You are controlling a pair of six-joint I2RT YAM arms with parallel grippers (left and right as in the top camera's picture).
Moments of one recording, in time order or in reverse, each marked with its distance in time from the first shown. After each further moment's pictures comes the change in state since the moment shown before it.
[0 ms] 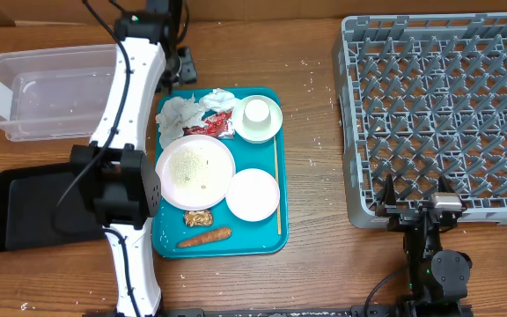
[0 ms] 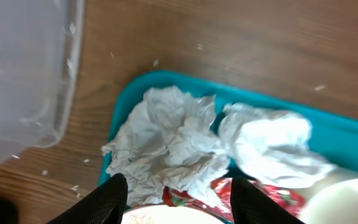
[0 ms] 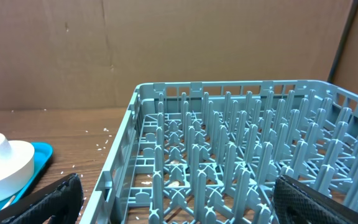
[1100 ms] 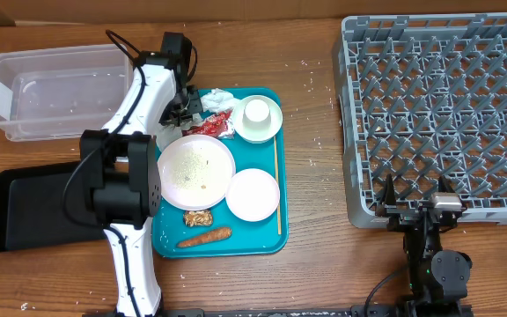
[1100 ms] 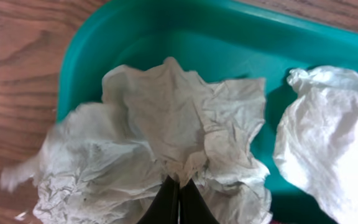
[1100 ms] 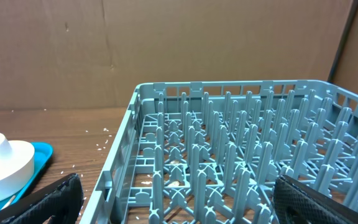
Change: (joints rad) left arm 0.000 0.002 -0.327 0.211 0.001 0.004; right arm 0.000 0.000 0.000 -0.001 0.000 0.000
